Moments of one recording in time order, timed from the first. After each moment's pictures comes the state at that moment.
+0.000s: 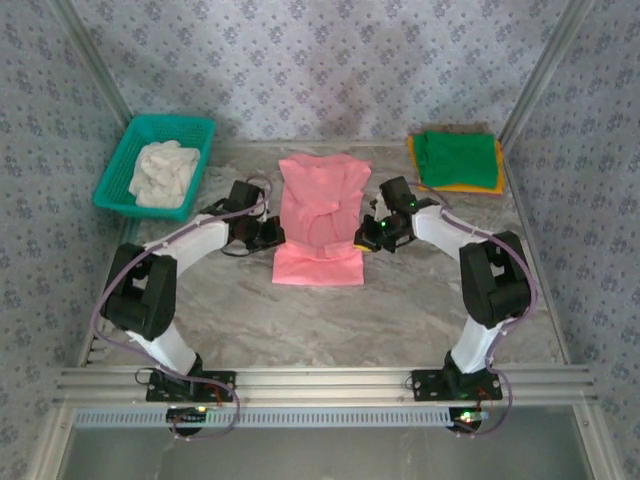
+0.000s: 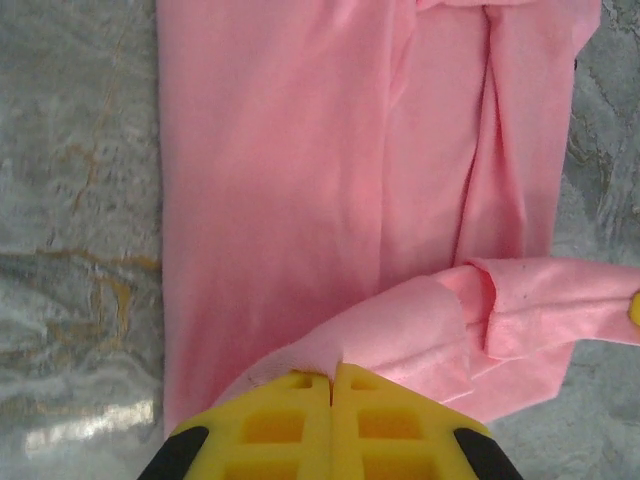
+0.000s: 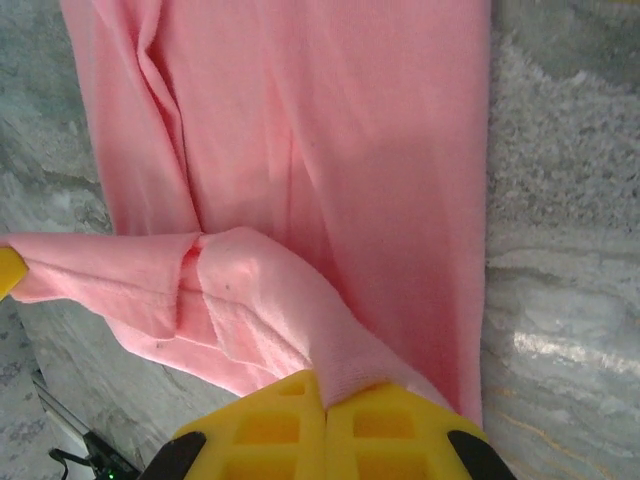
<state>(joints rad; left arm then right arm) -0.39 1.68 1.09 -0.45 0.38 -0.57 0.35 1.75 1.16 -0.53 -0.51 0.60</state>
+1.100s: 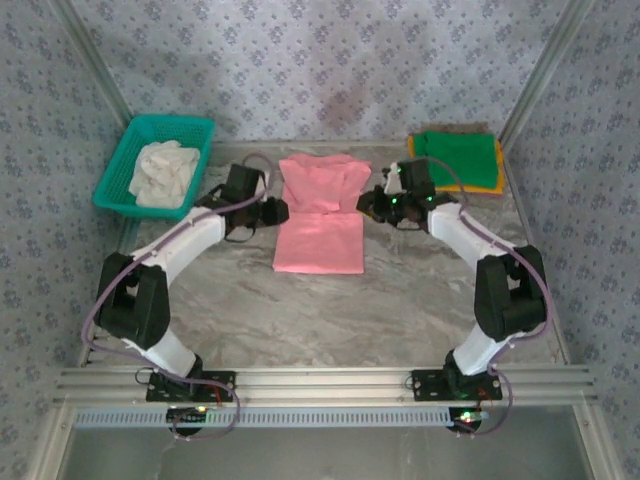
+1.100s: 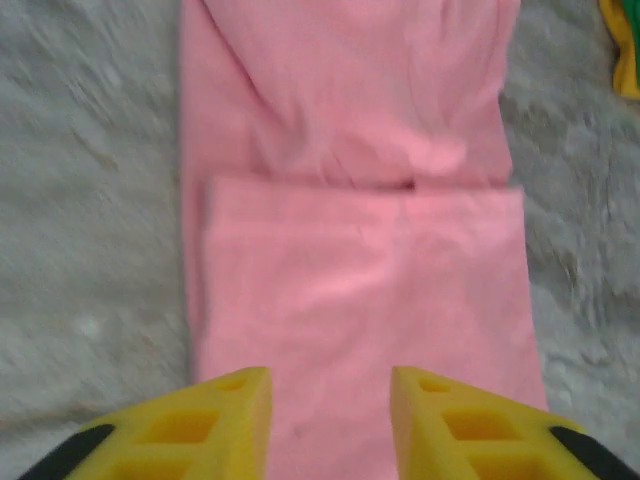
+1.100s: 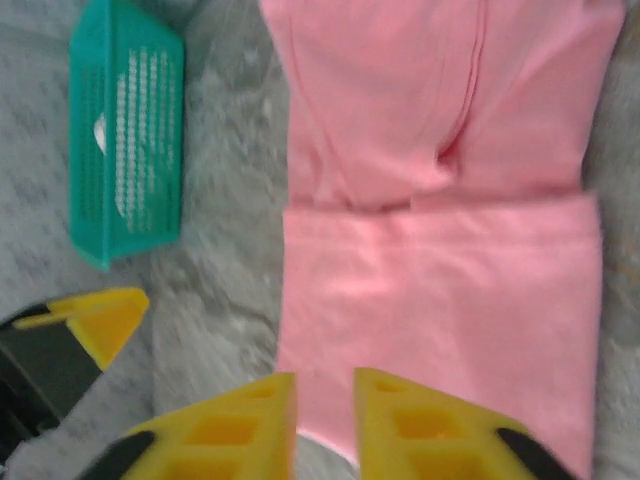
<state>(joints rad) -0.43 1.60 1.15 -0.41 0.20 -0.48 0.32 1.64 1.14 -0.28 -0.56 0.69</state>
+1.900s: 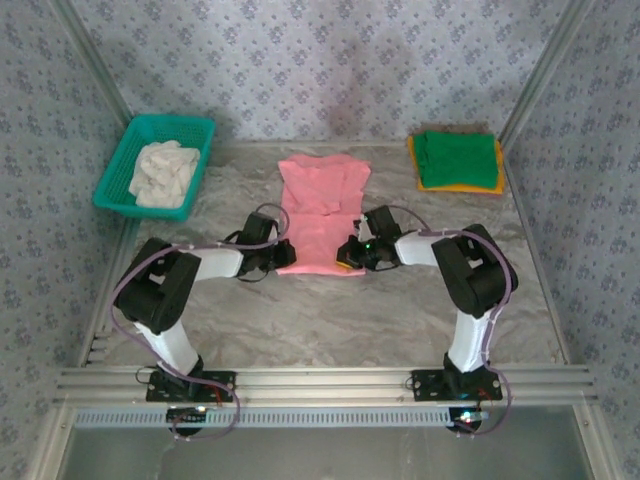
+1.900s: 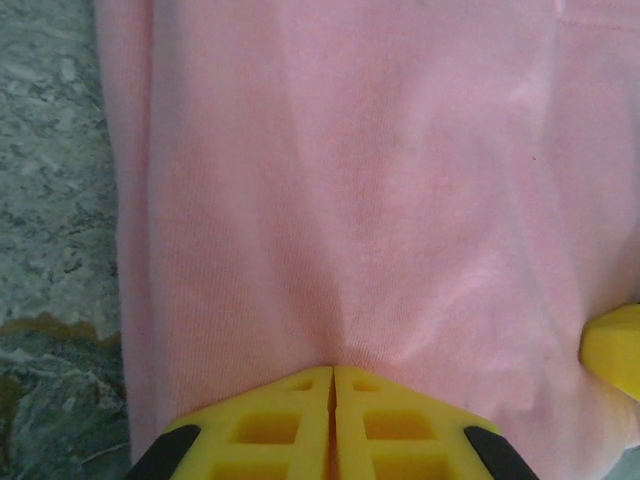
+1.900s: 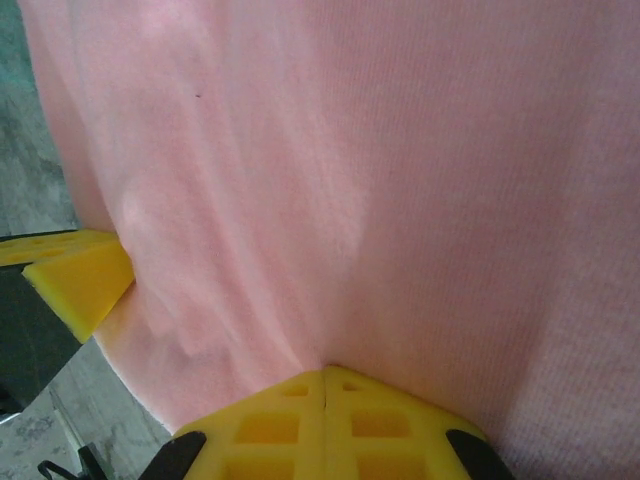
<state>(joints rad) -0.51 1.73 0.77 0.05 0.26 -0.66 0.47 1.85 0.89 0.02 -0.56 0.74</state>
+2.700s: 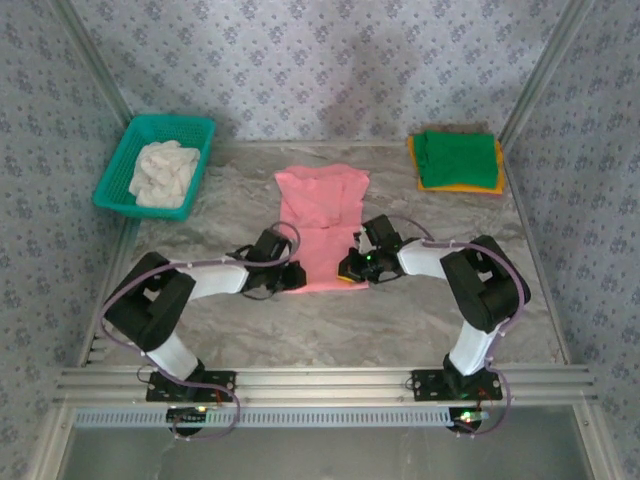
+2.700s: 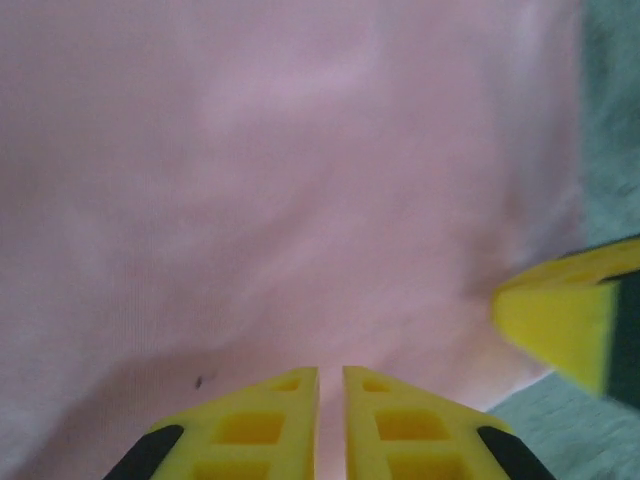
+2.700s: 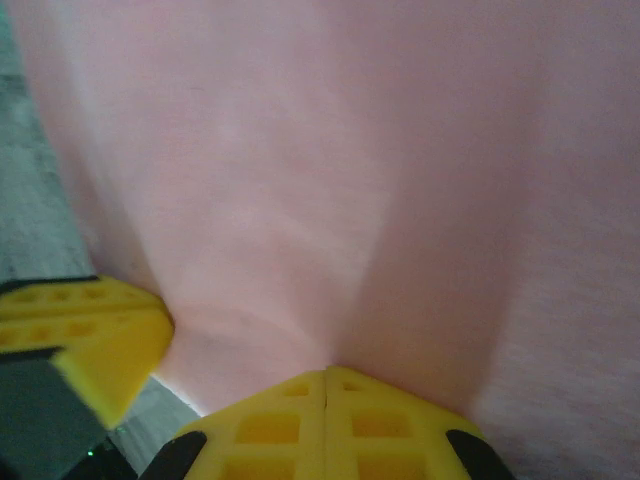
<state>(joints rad) -0.66 1.62 0.69 -0.05 0.29 -0.73 0.52 1.75 0.82 -0.09 -0.55 0.76</state>
